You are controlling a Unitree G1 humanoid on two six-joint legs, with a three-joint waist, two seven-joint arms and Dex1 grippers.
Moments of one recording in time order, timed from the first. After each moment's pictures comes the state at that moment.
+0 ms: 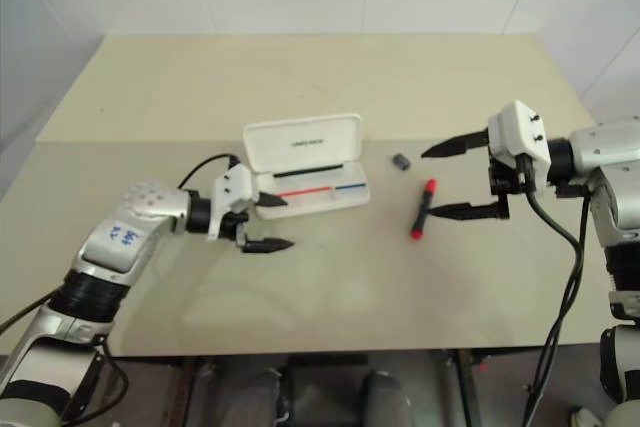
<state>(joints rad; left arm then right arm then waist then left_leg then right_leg) -0.66 0.64 -0.24 0.07 -0.21 0.44 -0.99 -0.78 -1.00 0.07 0.26 0.47 0.08 1.53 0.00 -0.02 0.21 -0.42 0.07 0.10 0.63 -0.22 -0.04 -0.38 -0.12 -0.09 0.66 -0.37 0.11</state>
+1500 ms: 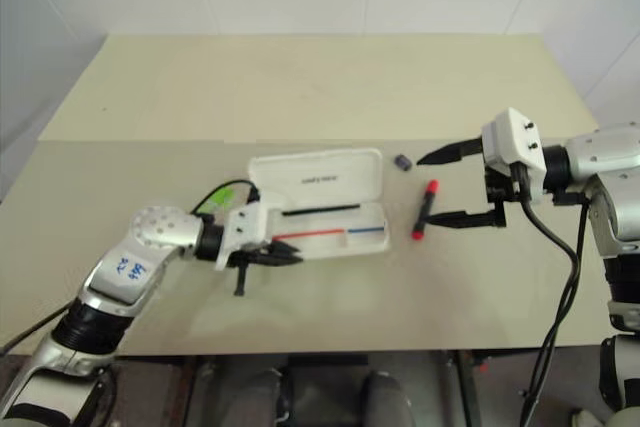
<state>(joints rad) -0.49 0.65 -0.27 -0.20 -0.15 0.43 -1.10 -0.72 -0.98 0.02 0.14 0.46 0.16 1.51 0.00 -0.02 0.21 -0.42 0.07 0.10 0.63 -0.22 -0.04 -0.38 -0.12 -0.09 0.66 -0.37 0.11</state>
